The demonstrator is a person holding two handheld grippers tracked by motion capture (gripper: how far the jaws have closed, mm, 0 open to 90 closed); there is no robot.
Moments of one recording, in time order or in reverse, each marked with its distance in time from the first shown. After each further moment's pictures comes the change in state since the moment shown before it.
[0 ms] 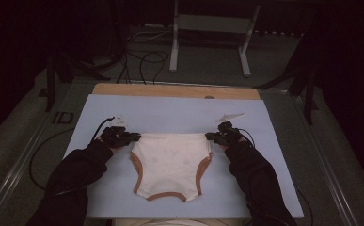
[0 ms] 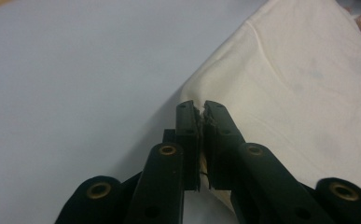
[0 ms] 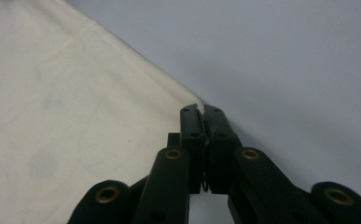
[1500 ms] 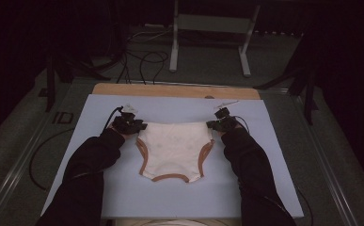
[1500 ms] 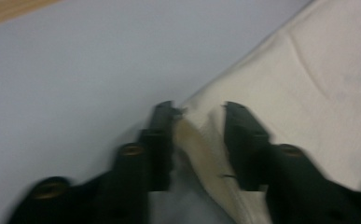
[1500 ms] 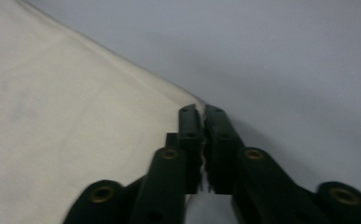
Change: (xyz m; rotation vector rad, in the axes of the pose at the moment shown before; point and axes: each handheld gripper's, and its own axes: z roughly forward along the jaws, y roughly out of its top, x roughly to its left) left arm 0.031 0.022 0.046 0.039 0.137 -0.114; right arm -0.039 0.027 0.032 0.042 -0.108 0.074
